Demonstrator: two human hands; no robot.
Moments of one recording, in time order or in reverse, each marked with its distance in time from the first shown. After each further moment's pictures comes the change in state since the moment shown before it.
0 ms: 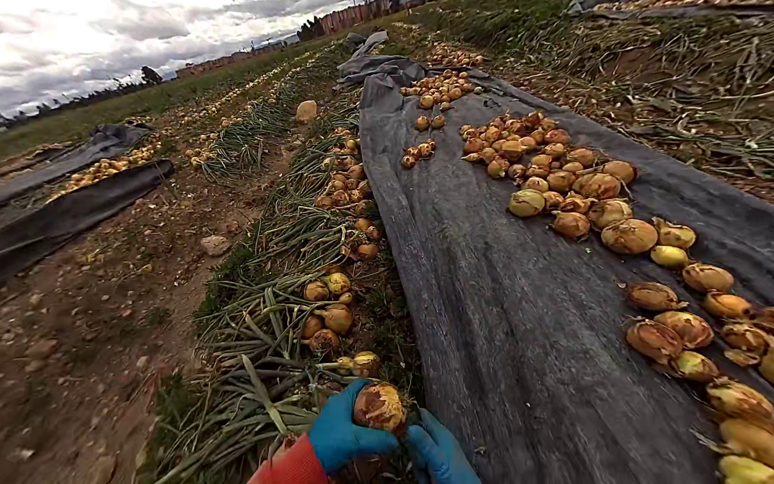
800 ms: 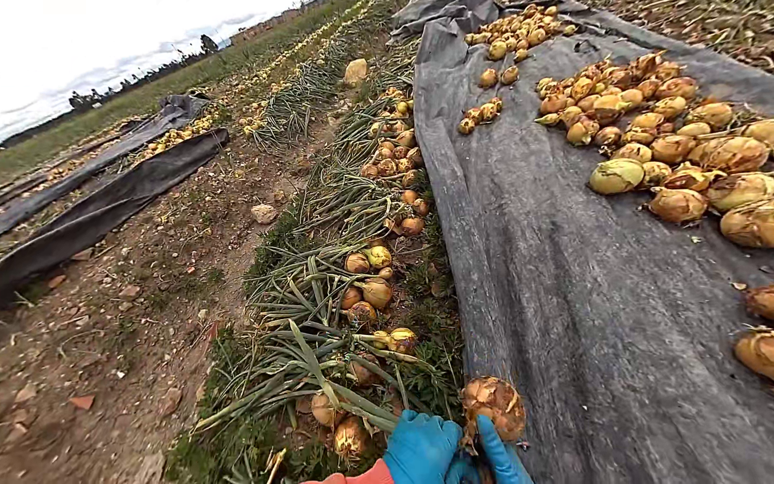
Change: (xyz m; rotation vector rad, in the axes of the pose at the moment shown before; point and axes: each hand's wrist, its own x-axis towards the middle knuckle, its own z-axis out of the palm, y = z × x) left_hand -0.036 0.028 0.068 0.750 -0.224 0.164; right_hand -0.028 0.006 -0.010 0.277 0.055 0.193
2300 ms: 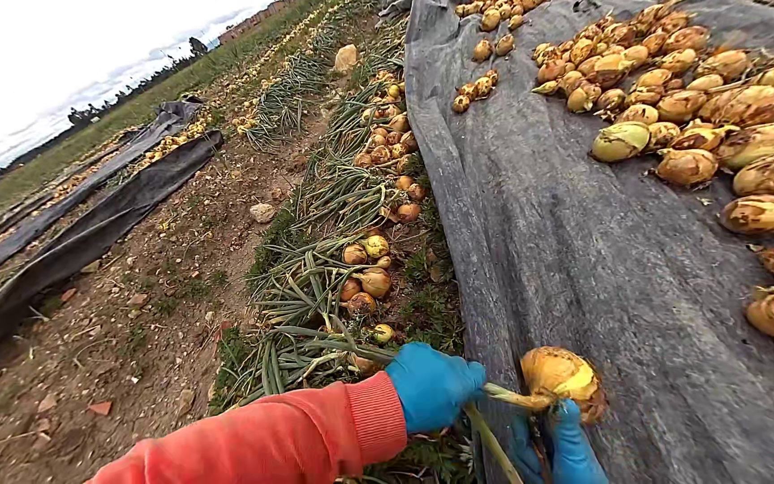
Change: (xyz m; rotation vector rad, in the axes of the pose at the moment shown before) left_hand 0.032 0.036 -0.087 0.430 -0.148 0.070; right_hand -0.012 -0.023 -0.032 0.142 0.007 -0.363
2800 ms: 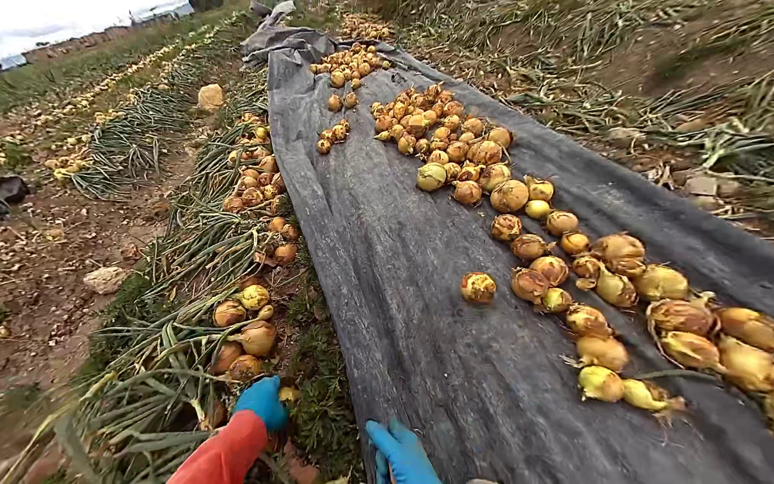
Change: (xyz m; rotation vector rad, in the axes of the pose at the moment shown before) left_hand 0.101 -0.143 0.096 -0.148 -0.165 -0.632; right_hand 0.029 0.029 0.003 -0.254 0.223 0.428
